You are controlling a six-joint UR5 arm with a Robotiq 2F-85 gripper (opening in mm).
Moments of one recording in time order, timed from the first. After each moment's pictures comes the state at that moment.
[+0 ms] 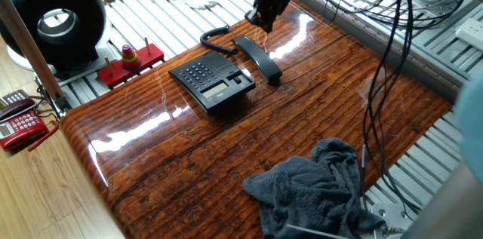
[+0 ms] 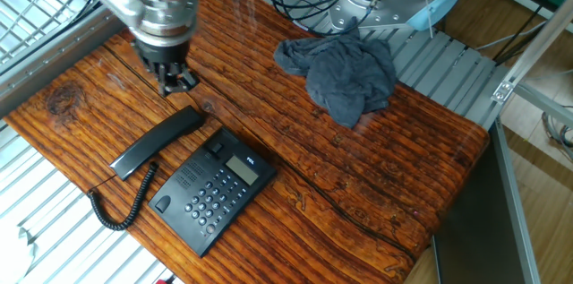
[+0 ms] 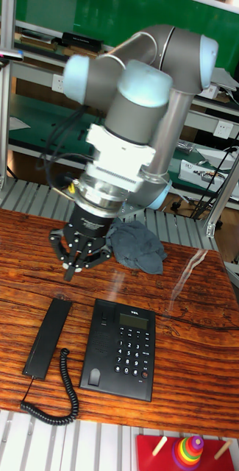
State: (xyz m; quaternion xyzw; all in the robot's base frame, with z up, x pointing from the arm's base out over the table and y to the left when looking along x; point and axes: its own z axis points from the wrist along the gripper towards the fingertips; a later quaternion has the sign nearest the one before) arm 0.588 -0.086 0.151 0.00 1.00 -0.06 0.05
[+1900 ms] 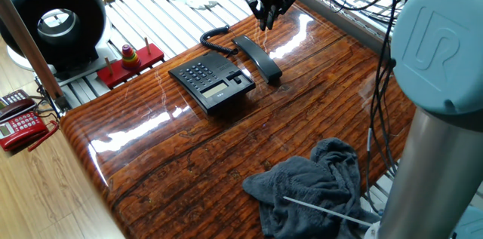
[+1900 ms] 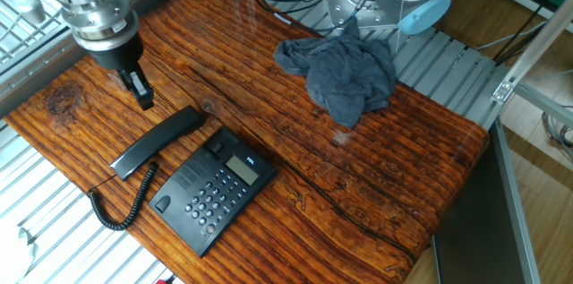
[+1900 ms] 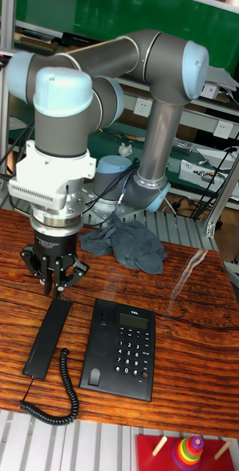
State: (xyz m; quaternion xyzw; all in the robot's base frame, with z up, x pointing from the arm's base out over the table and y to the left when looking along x) arm 0.613 -0.106 0.118 0.18 0.98 0.04 0.01
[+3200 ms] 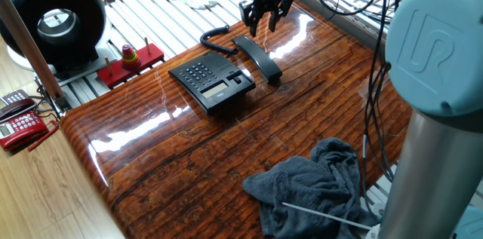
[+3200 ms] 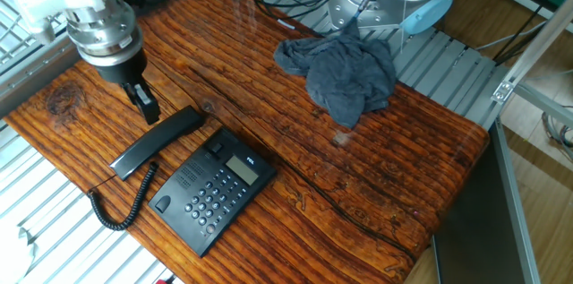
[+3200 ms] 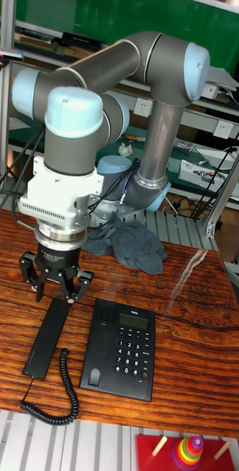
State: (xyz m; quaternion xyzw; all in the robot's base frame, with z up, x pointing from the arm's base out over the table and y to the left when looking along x) arm 0.619 -0.099 0.095 0.13 0.99 0.03 0.02
